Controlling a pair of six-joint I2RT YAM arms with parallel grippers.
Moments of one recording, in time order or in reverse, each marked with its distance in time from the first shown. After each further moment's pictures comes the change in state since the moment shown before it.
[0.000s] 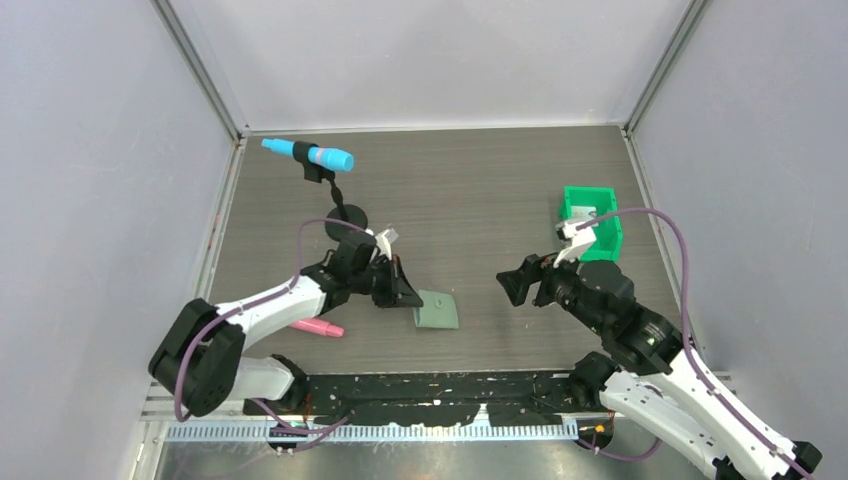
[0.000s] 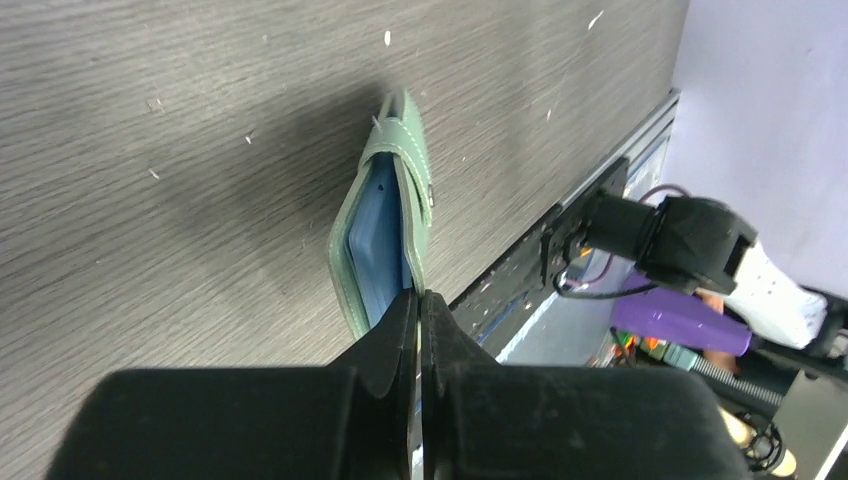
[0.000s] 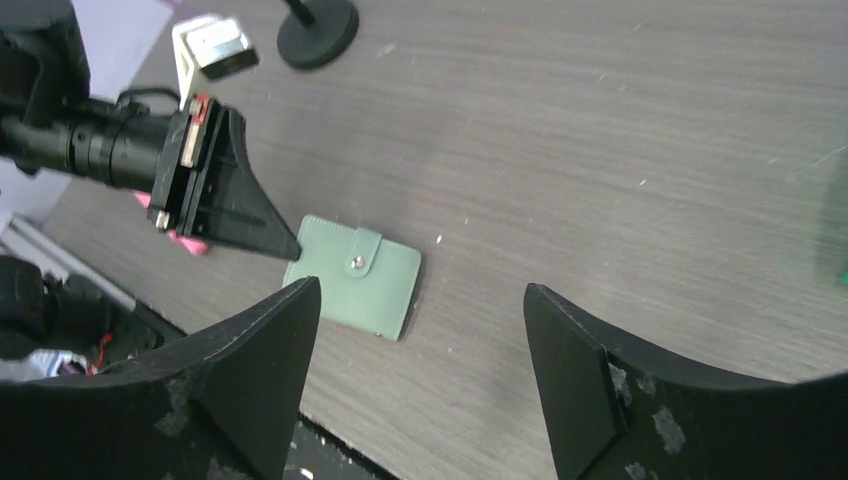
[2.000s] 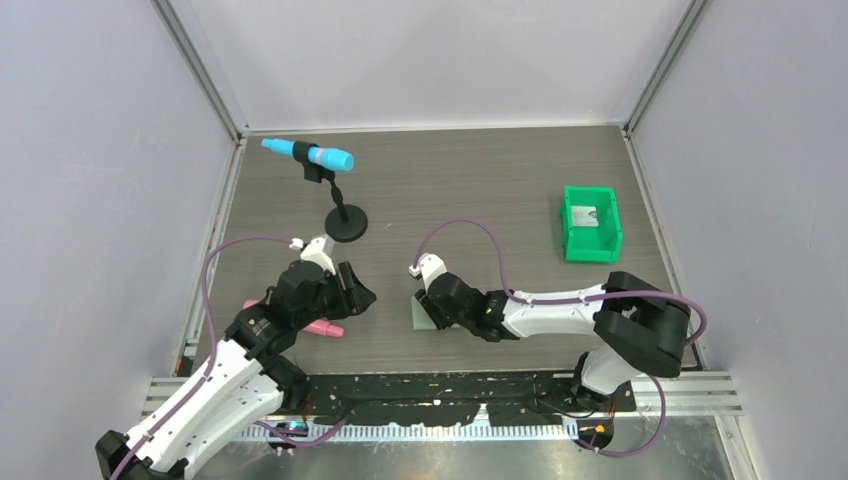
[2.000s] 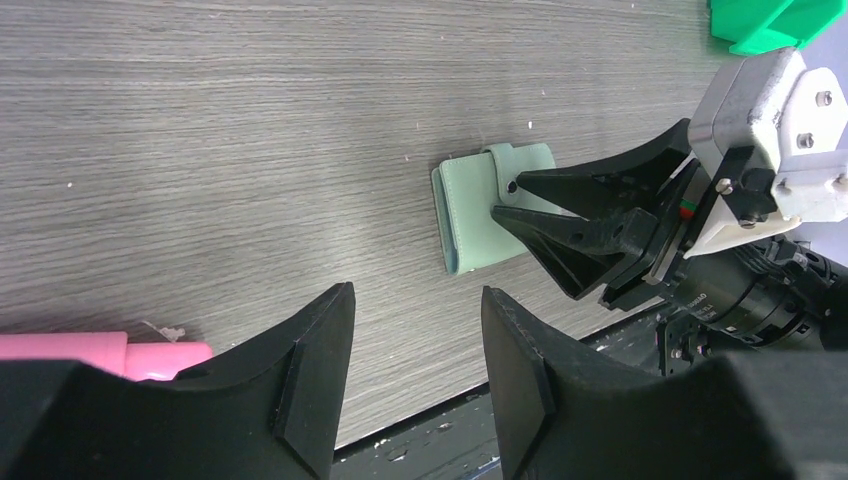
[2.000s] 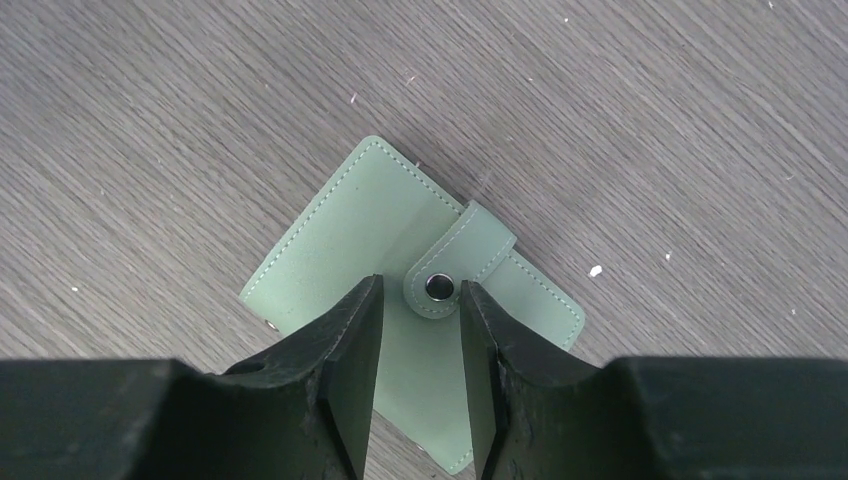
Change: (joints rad) left arm -0.005 -0.669 -0.050 -0.491 -0.494 0.132; right arm 0.396 1.058 0.004 0.591 0.127 -0.190
